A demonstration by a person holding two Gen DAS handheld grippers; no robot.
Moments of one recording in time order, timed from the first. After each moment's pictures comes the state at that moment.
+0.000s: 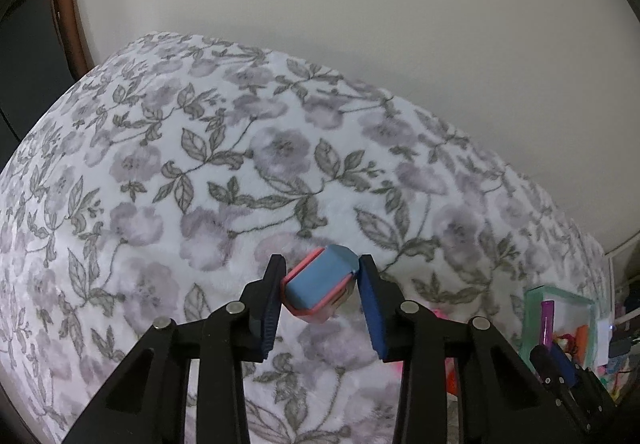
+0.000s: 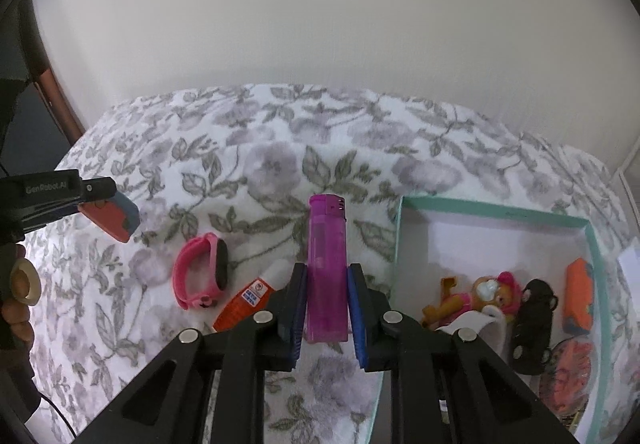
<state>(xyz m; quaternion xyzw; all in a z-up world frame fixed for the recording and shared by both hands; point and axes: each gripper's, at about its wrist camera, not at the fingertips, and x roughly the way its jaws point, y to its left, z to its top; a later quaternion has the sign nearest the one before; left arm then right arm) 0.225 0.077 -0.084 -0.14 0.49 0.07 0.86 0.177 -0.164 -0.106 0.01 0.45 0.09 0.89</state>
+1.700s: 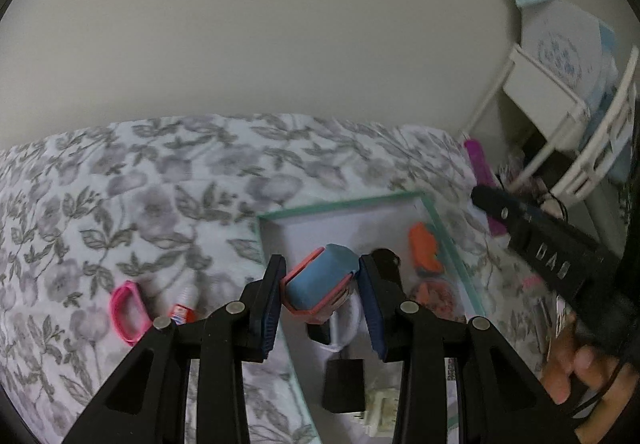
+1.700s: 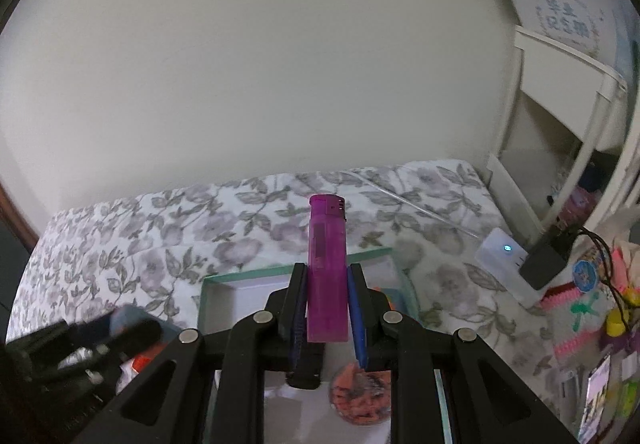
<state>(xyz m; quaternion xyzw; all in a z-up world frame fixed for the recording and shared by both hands) 0.173 -0.175 -0.028 -0.02 0.47 -0.21 0.86 0.142 -0.345 -0.025 0.09 0.39 -0.07 0.91</state>
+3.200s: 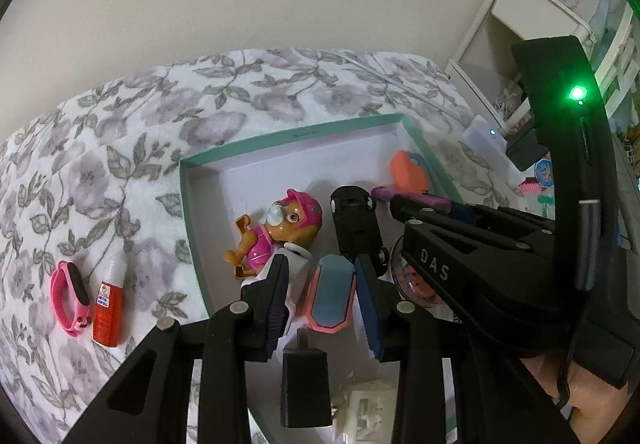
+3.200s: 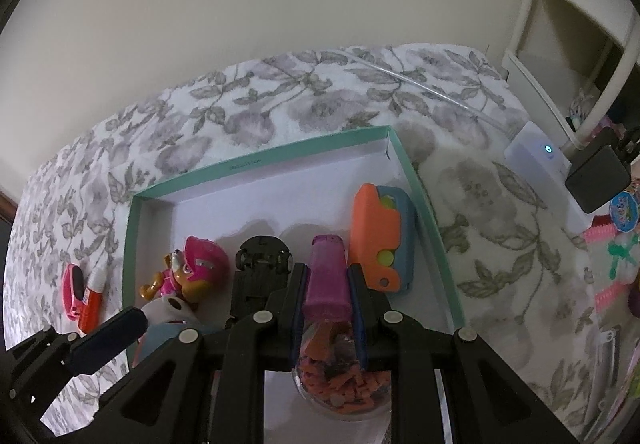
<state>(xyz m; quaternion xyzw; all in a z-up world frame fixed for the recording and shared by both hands) 0.168 -0.231 -0.084 0.03 0.53 -0.24 0.82 0.173 -0.353 -0.123 0.11 0.53 -0.07 0.84</state>
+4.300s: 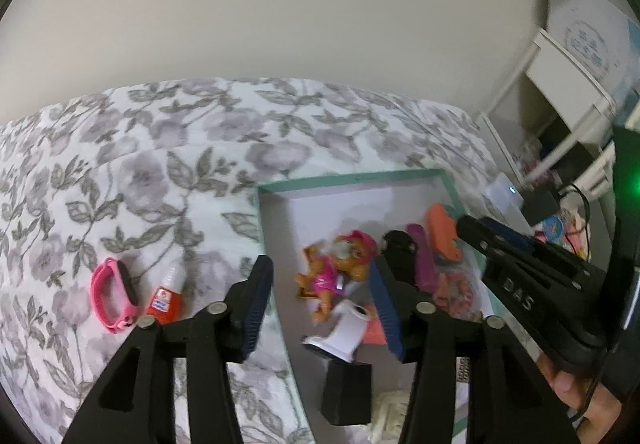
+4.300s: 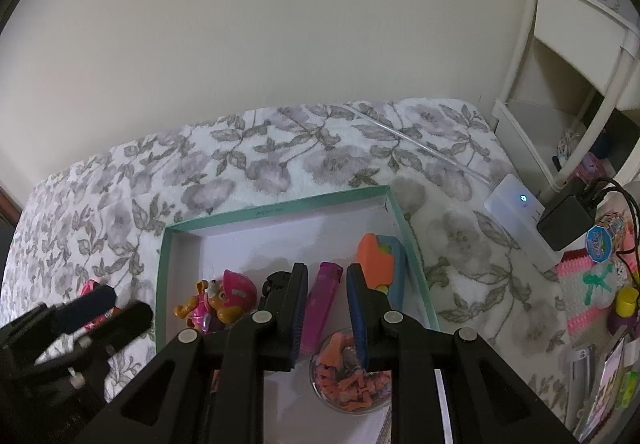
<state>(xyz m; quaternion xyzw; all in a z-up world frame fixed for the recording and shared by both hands) 0.189 -0.174 -0.062 -0.03 0.51 -0.18 0.84 0.165 -0.343 -0.077 0.08 0.48 -0.07 0.87</state>
